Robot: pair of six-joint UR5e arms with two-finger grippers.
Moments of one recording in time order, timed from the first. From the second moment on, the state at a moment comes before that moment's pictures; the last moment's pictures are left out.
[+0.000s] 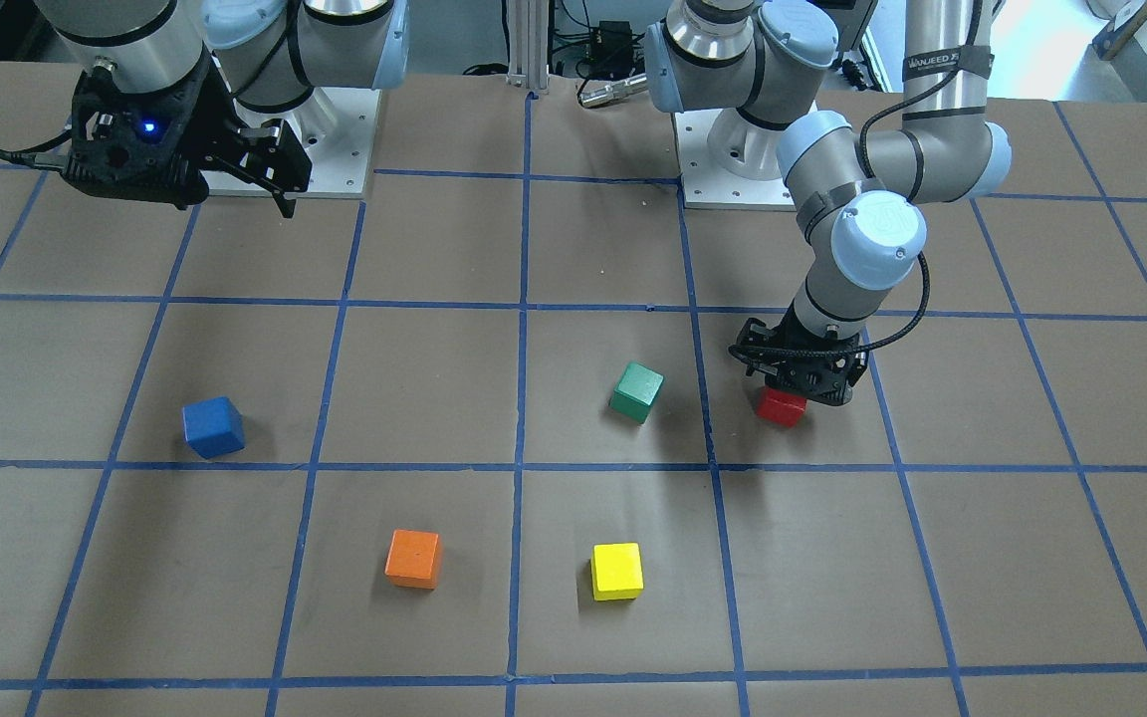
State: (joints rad) left arm -1.40 -1.75 -2.19 -0.82 1.64 0.48; right arm 1.56 -1.64 1.63 -1.44 -1.60 0.04
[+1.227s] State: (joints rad) left arm -1.64 -1.81 -1.81 -1.07 1.53 0.04; right arm 1.56 -1.64 1.63 -1.44 -1.60 0.05
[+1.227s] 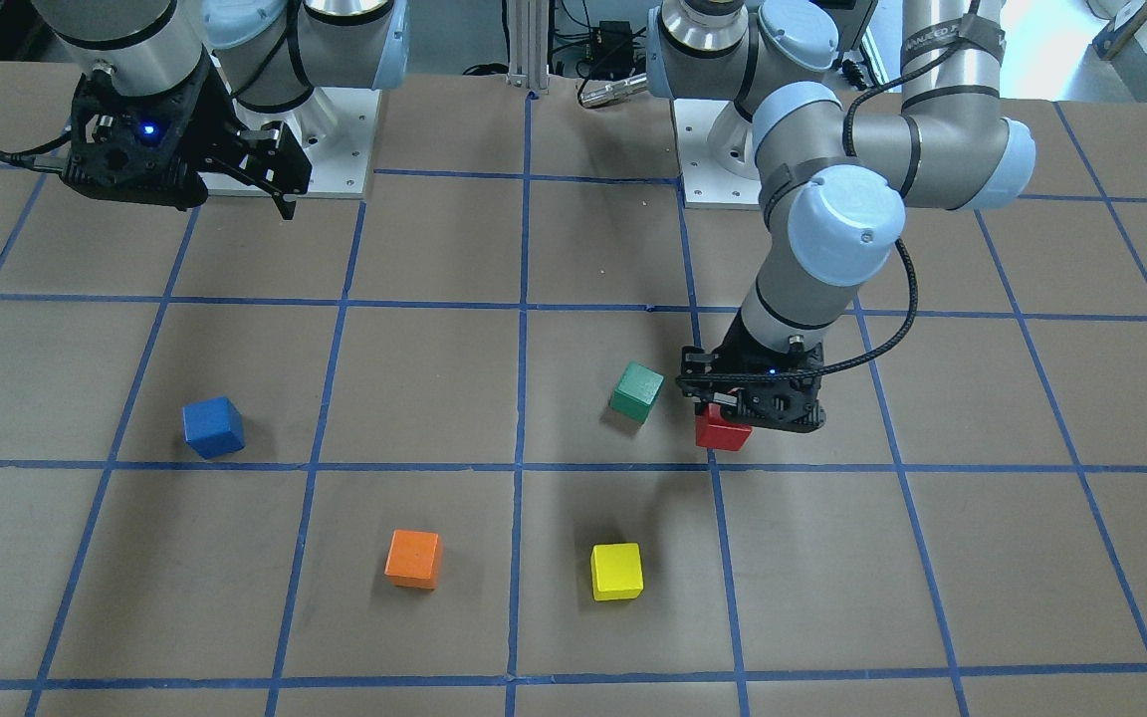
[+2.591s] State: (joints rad) left arm -1.95 -2.13 -1.62 -0.95 1.51 -0.40; right arm 1.56 -1.63 1.63 -1.45 -1.60 0.05
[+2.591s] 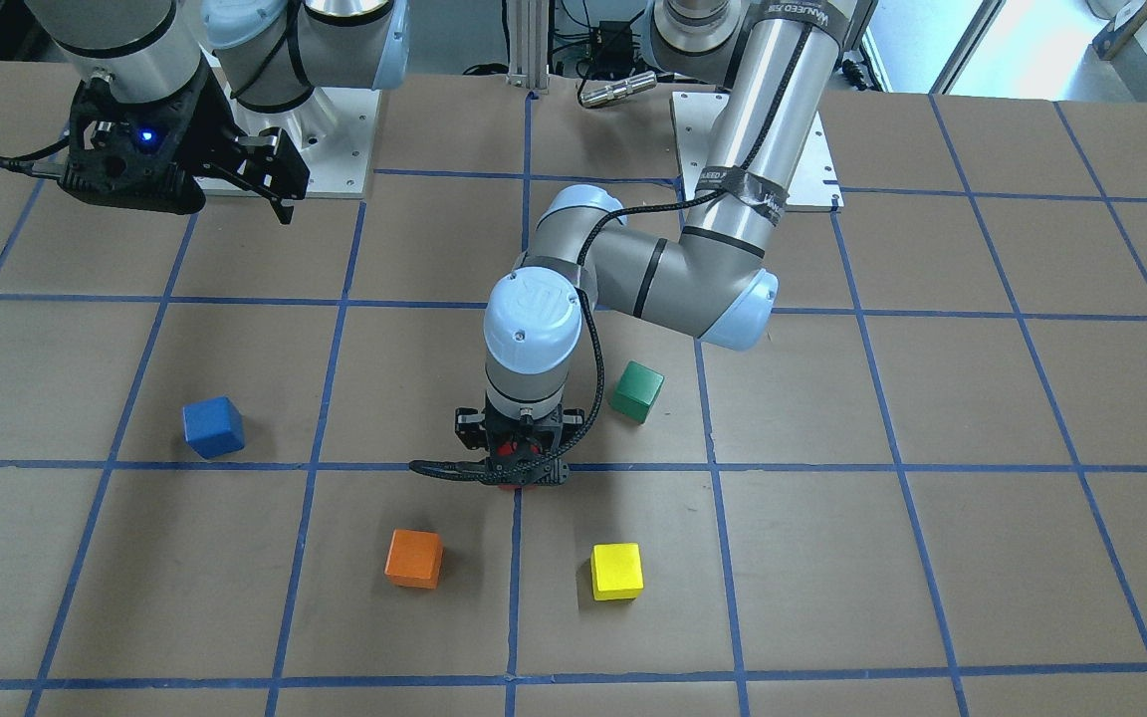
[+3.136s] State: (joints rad) left arm -1.84 -2.01 -1.63 -1.06 1.51 -0.23; right arm 1.55 -1.63 1.63 -1.46 -1.59 0.05
